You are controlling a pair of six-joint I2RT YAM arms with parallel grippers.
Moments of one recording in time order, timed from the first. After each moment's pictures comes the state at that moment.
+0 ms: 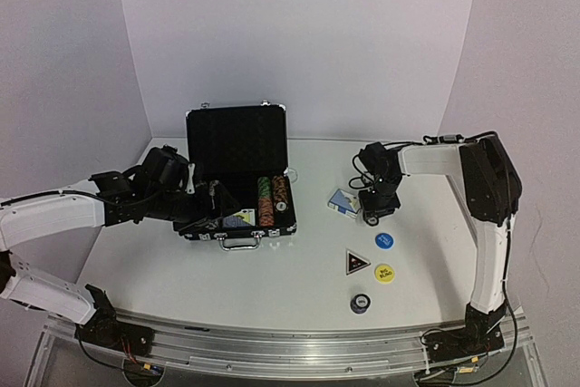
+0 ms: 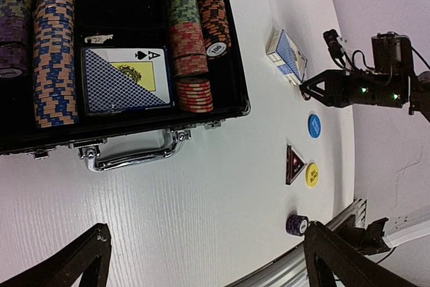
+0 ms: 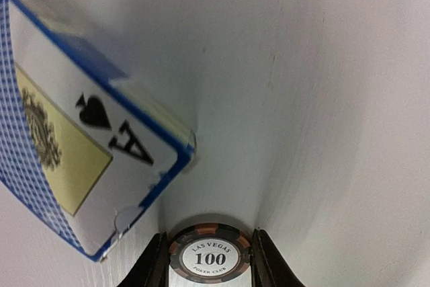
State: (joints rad) left arm -0.78 1.20 0.84 -0.38 0.09 -0.89; right arm 0.45 2.09 1.47 -0.75 0.08 0.27
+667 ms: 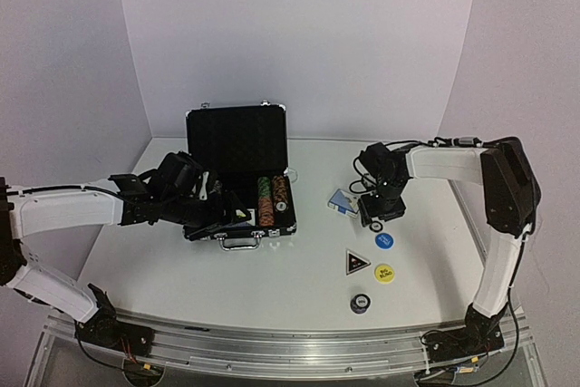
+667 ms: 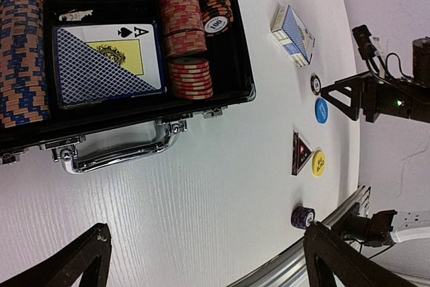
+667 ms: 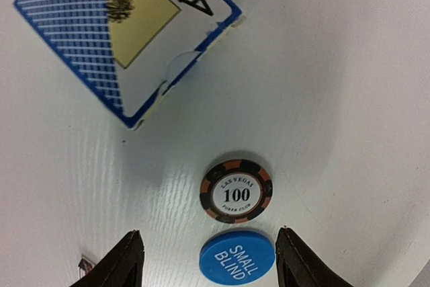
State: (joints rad) left arm -0.78 1.32 0.84 -0.31 0.16 -0.88; right arm 0.51 1.92 1.35 -0.81 0.10 0.27
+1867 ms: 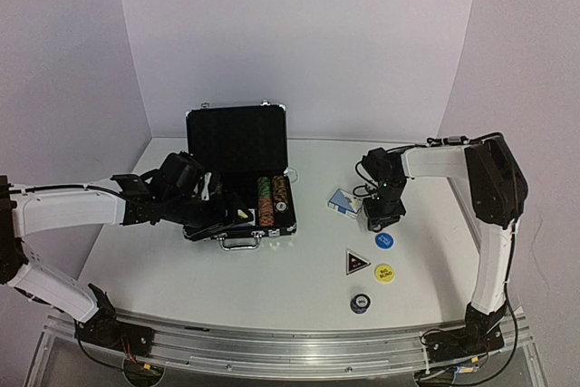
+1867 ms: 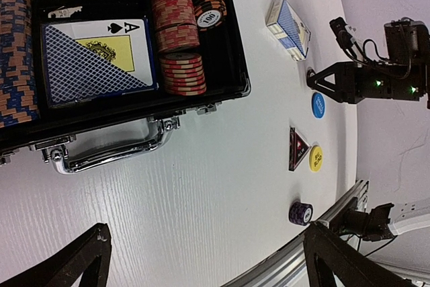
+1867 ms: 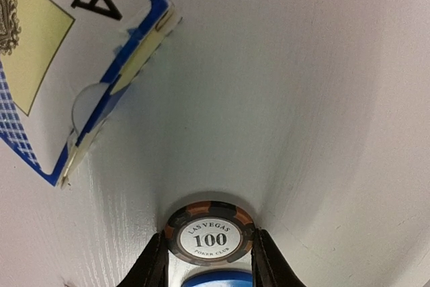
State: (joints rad) left arm -0.78 1.33 0.84 -0.29 0.19 -0.87; right arm 0.45 2.05 1.41 -0.83 0.05 0.29
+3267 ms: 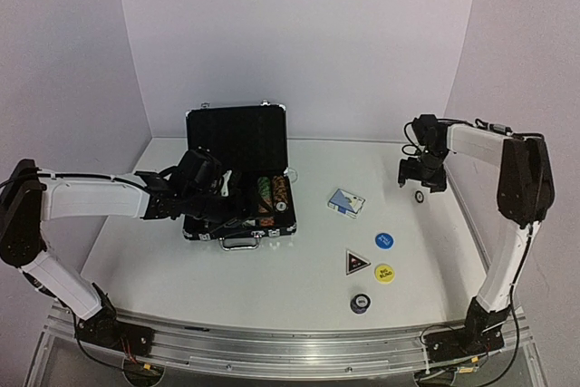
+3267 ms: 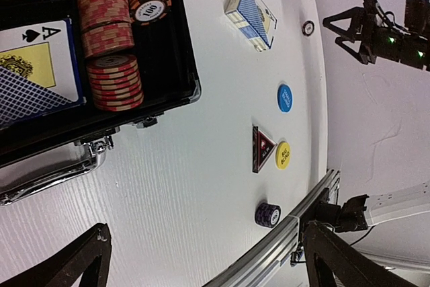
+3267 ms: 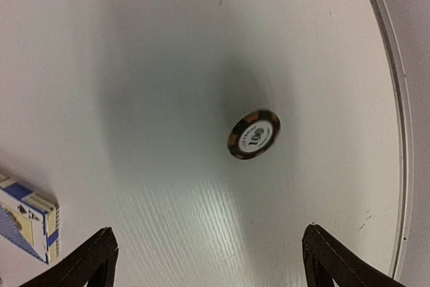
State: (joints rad) left arm -0.78 1.50 0.91 -0.14 0.33 -0.91; right arm 0.16 1.94 1.53 -0.83 0.14 0.40
